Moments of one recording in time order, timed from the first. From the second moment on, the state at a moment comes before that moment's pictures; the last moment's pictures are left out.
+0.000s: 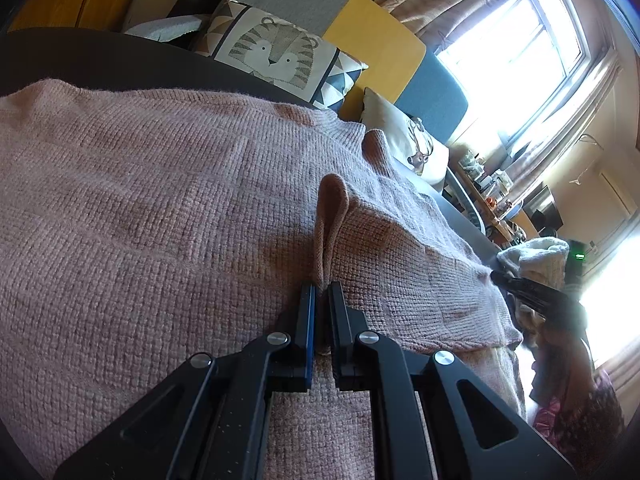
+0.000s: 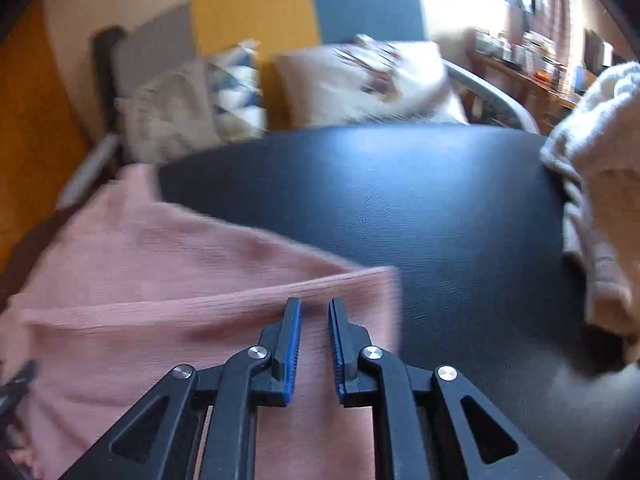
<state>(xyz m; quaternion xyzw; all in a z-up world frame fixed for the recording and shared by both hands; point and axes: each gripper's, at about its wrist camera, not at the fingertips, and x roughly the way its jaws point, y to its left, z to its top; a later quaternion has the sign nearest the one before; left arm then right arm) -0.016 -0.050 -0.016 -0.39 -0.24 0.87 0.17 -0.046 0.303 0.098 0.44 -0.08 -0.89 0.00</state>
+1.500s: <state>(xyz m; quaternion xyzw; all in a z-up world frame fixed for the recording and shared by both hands) -0.009 -0.059 -0.020 -0.38 -0.27 0.87 0.17 -0.035 0.080 0.095 0.40 -0.01 -0.88 0.25</state>
